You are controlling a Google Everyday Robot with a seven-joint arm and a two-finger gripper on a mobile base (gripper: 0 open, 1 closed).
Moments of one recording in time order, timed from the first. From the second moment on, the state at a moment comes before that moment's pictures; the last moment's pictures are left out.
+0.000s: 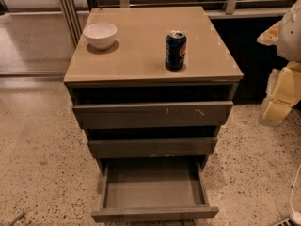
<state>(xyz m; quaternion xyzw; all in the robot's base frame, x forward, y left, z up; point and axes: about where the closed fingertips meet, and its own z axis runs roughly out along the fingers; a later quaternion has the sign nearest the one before) 0.438 -0.216 0.979 -0.60 0.78 -0.04 0.16</state>
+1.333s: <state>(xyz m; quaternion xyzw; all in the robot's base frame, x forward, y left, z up) 0.564 -0.194 0.939 -0.58 0.77 -0.02 0.28</state>
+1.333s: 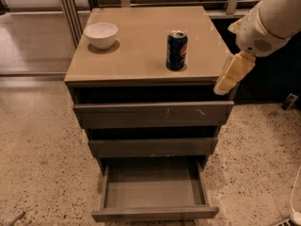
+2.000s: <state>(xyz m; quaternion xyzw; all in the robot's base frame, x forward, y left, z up) 0.663 -0.170 0.923 -0.52 0.76 0.04 0.38</state>
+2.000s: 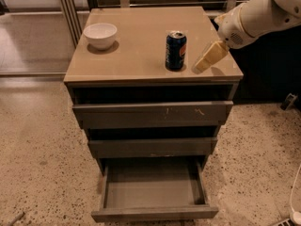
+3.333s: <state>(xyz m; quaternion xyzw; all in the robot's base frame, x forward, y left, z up) 0.725 -0.111 0.905 -0.50 0.72 0.15 0.45</state>
